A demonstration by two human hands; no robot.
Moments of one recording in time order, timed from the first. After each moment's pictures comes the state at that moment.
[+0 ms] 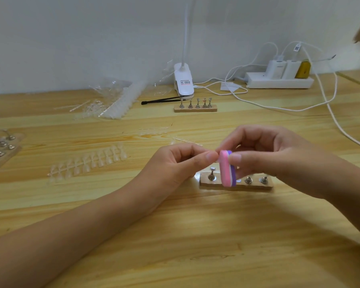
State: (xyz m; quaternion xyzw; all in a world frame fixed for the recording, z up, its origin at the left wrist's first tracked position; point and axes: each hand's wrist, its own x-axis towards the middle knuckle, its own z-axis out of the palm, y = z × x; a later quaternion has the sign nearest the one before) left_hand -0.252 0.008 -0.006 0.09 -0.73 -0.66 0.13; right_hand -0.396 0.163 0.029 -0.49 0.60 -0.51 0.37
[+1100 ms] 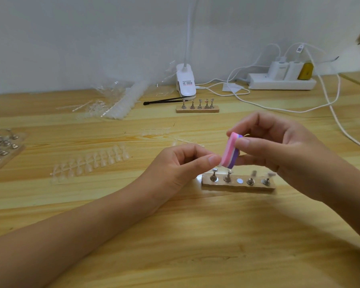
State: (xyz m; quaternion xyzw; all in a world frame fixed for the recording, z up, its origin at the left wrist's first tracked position) left_hand -0.252 0.008 -0.007 0.08 -0.73 -0.67 0.13; right_hand -0.397 0.160 0.028 -0.47 0.56 -0.60 0.32
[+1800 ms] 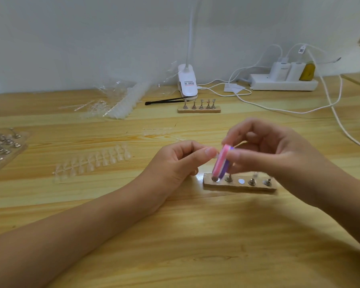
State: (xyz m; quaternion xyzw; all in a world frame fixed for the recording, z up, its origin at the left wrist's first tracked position) left_hand -0.255 0.004 -0.011 0.11 -0.71 -0.68 0.15; right_hand -0.385 0.158 0.028 -0.48 0.59 -0.57 0.31
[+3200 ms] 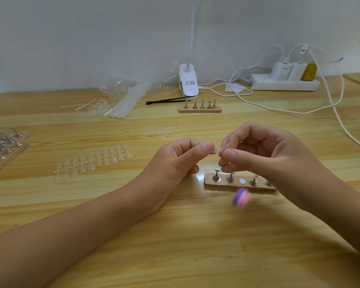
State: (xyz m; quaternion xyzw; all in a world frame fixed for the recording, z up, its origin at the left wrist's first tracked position) left_hand -0.259 0.001 -0.017 0.14 -0.68 -0.70 0.17; right_hand -0.376 0.155 0.024 -0.45 0.59 -0.60 0.30
